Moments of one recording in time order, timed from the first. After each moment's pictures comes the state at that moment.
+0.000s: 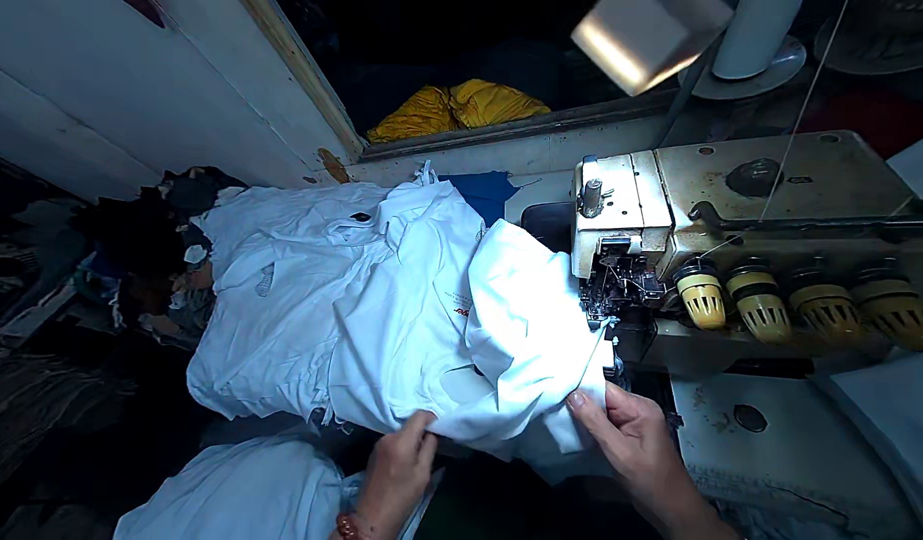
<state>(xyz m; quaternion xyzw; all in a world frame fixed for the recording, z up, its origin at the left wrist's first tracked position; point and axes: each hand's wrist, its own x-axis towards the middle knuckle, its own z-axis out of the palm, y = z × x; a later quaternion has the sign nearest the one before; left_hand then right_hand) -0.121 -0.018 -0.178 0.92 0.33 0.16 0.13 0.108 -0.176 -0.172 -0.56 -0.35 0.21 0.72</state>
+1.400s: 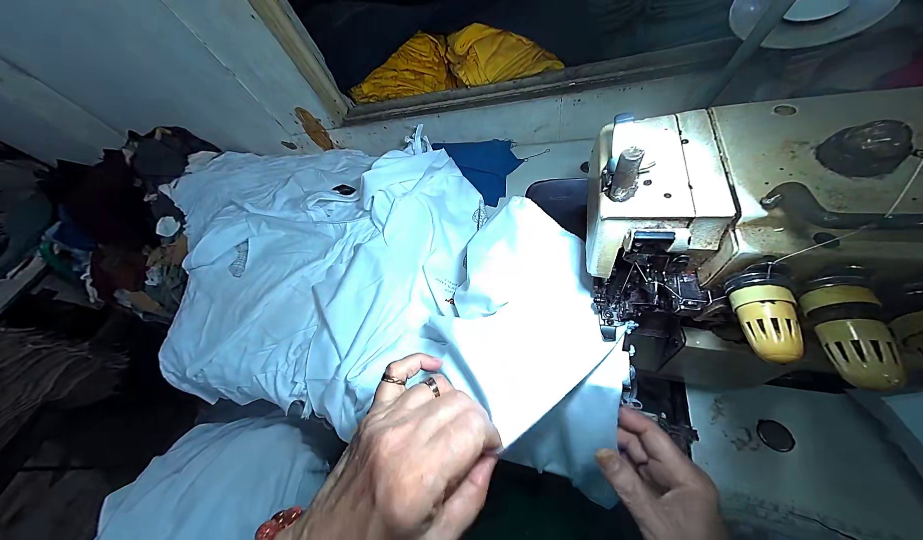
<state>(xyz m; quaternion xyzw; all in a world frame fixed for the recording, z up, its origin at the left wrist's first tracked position) -0.047 -0.021 -0.069 0.97 0.04 0.18 0.14 0.100 -0.215 -0.186 -0.60 -0.29 0.27 0.70</state>
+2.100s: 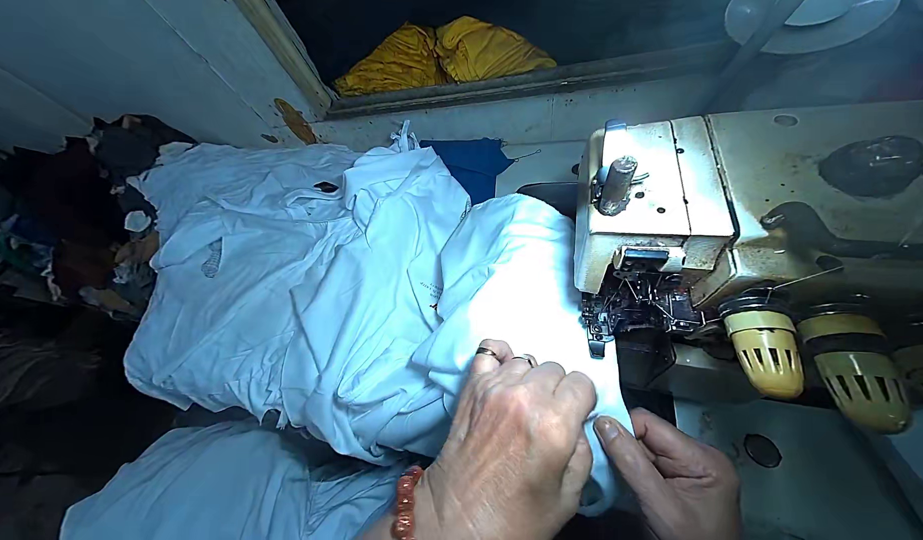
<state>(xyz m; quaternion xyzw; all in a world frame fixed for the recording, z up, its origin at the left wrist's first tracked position) 0.039 -0.053 -0.099 0.97 0.07 0.19 0.12 0.124 -0.191 -0.164 -0.59 -0.28 0.20 0.73</state>
